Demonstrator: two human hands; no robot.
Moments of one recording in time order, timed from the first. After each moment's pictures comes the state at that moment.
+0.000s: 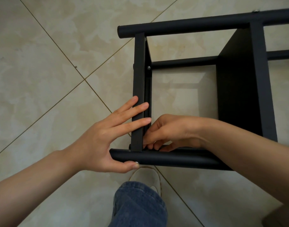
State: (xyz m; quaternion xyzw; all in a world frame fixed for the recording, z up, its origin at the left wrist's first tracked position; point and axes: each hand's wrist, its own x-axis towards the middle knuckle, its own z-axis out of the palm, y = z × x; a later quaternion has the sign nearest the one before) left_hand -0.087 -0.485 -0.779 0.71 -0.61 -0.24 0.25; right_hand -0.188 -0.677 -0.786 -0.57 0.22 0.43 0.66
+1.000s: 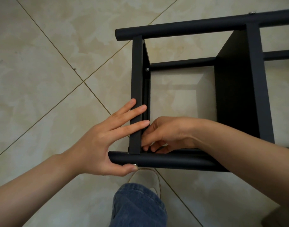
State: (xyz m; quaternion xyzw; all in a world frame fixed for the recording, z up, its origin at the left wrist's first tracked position) left_hand -0.089 -0.484 -0.781 0.71 -0.61 -0.23 0.25; right_hand -0.183 -0.677 -0.791 -0.53 0.22 0.45 0.68
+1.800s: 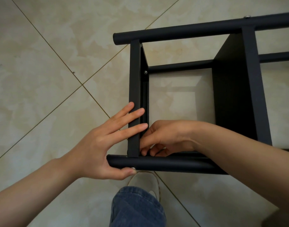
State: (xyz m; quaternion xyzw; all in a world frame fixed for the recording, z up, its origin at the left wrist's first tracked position) left_hand -0.090 -0.486 -0.780 0.71 -0.62 -0.23 0.25; right_hand -0.184 -0.678 -0.790 -0.52 0.21 0.46 0.69
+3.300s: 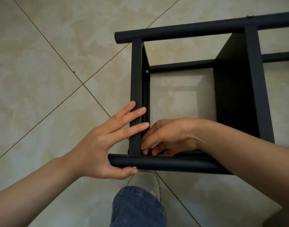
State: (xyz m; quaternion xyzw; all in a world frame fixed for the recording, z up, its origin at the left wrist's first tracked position) left_hand -0.090 -0.487 -0.781 0.71 -0.62 -0.22 0.25; right_hand -0.184 -0.682 -0.790 -0.51 0.20 0.48 0.69
